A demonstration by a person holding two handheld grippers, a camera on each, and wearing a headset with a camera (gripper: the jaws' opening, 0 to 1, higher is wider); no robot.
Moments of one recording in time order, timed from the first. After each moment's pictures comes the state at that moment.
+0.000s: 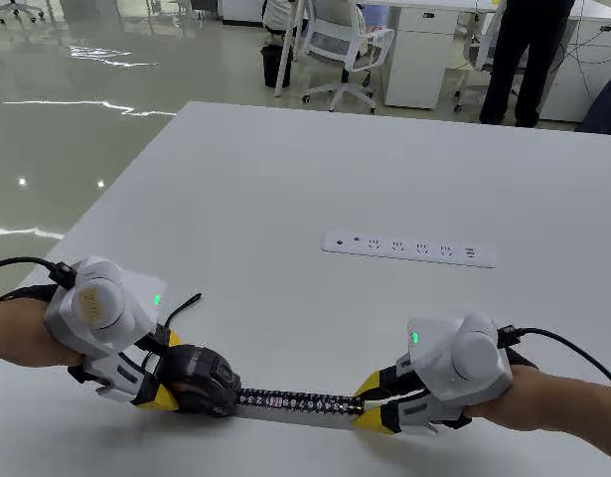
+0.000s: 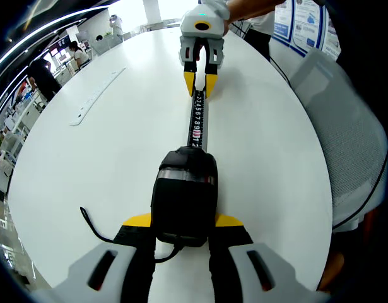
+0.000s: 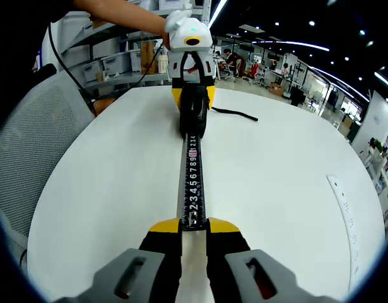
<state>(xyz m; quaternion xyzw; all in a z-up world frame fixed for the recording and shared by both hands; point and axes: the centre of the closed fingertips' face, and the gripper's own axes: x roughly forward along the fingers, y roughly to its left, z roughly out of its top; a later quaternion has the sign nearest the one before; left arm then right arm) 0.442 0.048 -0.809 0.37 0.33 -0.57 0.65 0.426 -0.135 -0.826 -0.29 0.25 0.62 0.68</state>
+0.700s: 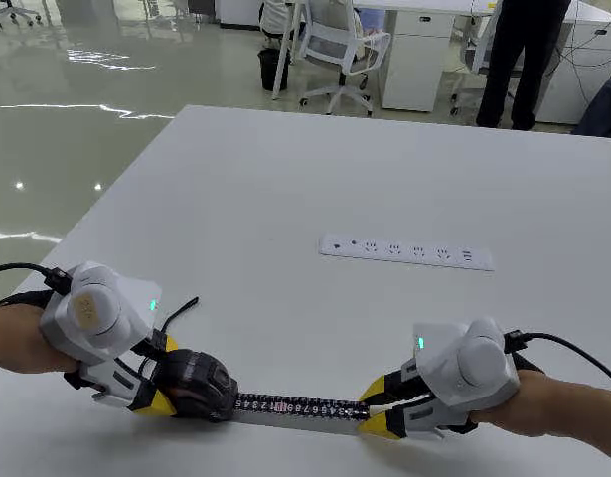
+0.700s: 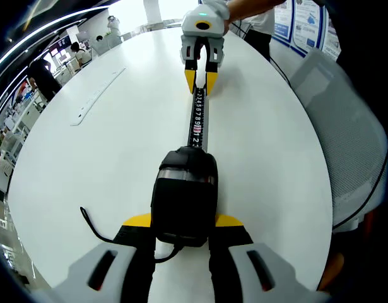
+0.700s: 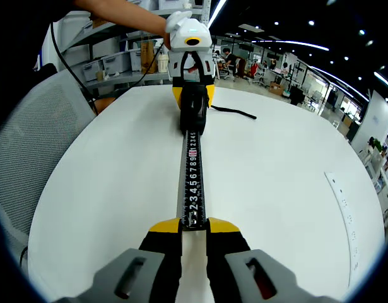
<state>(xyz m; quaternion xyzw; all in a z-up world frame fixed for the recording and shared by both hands) 0.440 0.048 -0.808 0.37 0.33 -0.57 0.65 0.424 -0.143 -0.825 -0.29 0.25 0.62 0.68</state>
